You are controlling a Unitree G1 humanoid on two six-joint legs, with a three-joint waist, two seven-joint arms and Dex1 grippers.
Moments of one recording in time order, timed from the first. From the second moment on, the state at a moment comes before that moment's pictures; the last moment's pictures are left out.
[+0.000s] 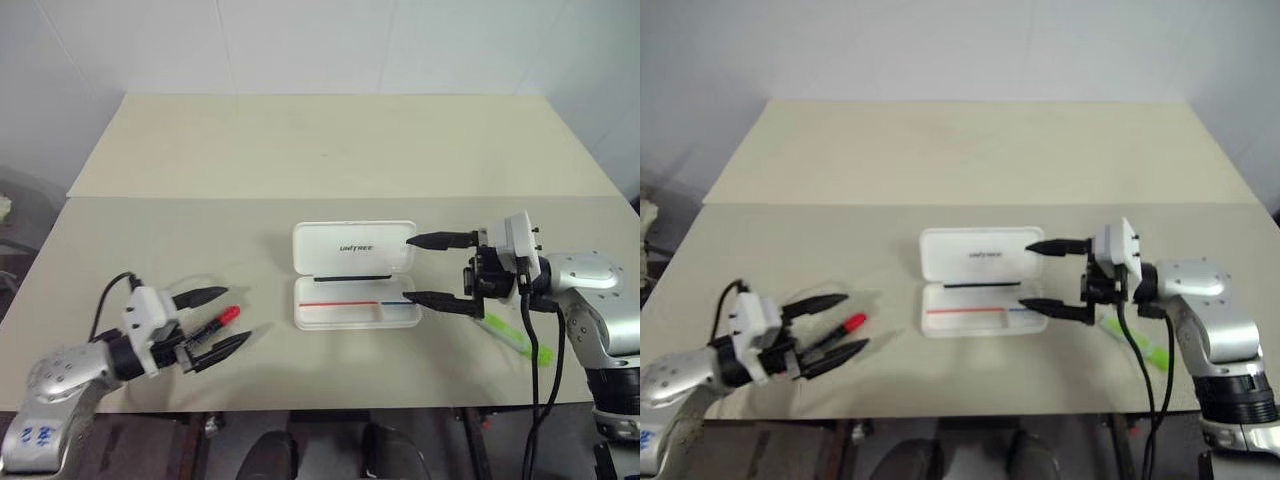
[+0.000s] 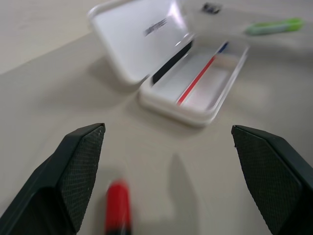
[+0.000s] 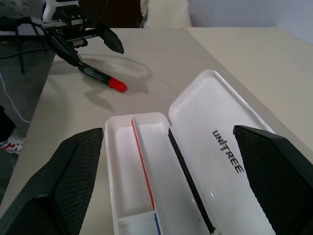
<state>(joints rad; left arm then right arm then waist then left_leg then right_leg) 0.25 0.63 0.39 -0.44 -0.49 0.26 -0.93 -0.40 -0.75 -0.07 -0.09 0.57 0.23 1.30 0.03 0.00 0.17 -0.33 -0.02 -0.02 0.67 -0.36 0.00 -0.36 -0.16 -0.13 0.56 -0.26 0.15</state>
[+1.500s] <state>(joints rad) 0.11 0.62 0.22 -0.06 -0.36 0.01 -0.93 -0.34 -0.82 -0.05 -0.14 0.55 0.17 1.44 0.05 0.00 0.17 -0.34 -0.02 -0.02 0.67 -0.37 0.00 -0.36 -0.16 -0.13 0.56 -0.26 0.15</state>
